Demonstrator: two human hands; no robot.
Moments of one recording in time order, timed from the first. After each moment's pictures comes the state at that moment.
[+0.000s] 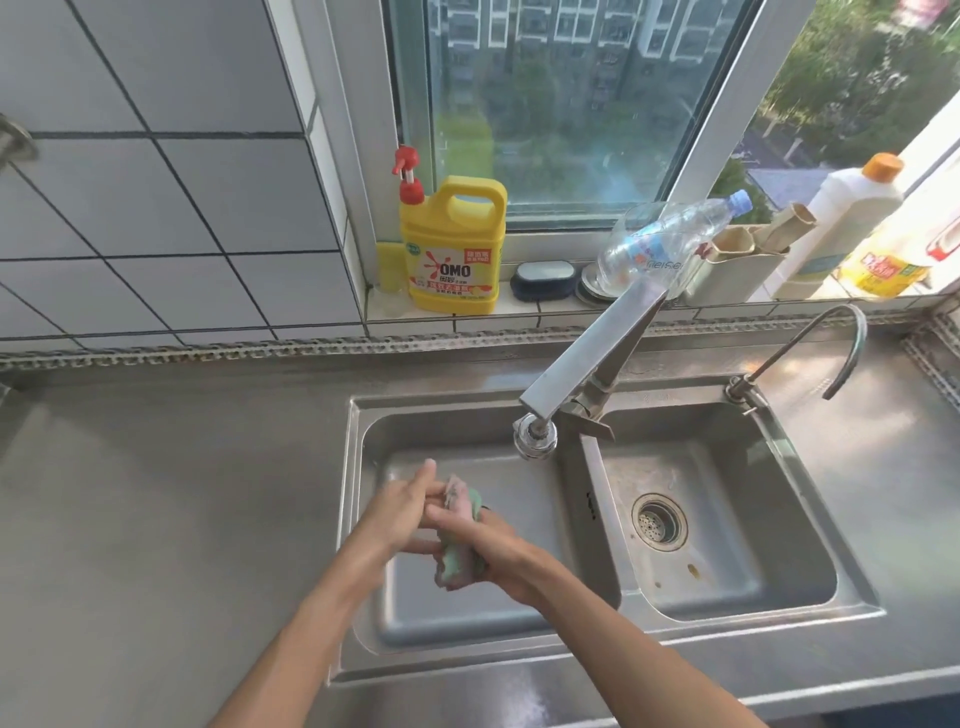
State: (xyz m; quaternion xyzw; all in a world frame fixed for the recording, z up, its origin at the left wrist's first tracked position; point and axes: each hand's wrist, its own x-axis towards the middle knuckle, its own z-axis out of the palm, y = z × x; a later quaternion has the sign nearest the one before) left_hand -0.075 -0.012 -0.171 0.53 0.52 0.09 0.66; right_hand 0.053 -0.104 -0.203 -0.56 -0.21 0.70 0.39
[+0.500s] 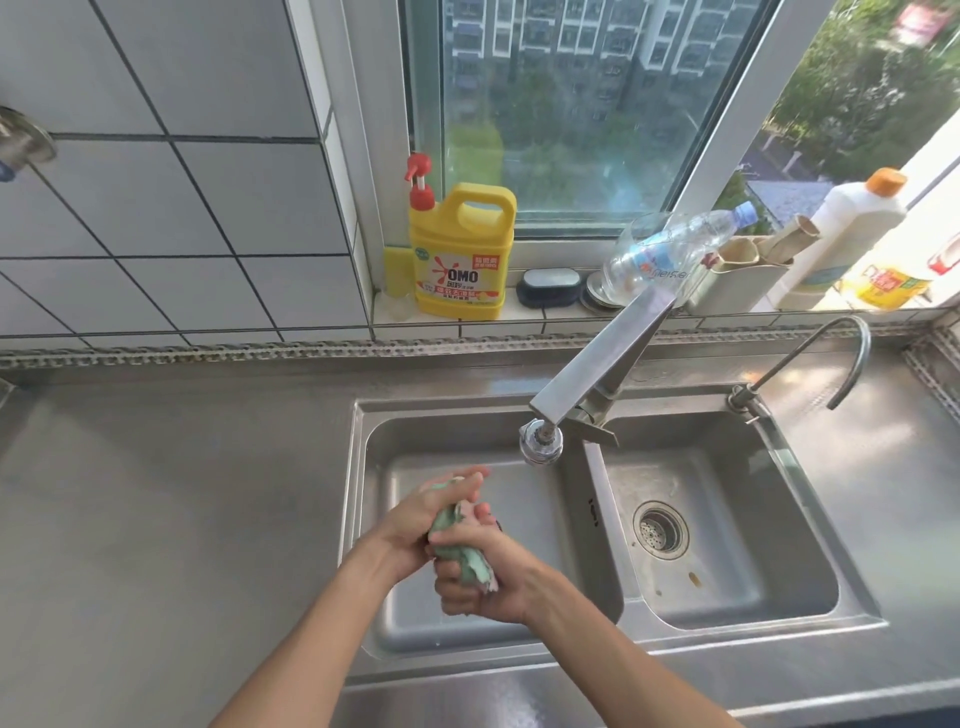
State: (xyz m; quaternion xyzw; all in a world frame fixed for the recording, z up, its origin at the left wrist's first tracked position) left_hand -0.059 -0.007 -0.199 0.28 0.35 0.10 0.89; right_hand 0.041 -0.110 -0.190 -0.42 -0.08 0.82 0.38
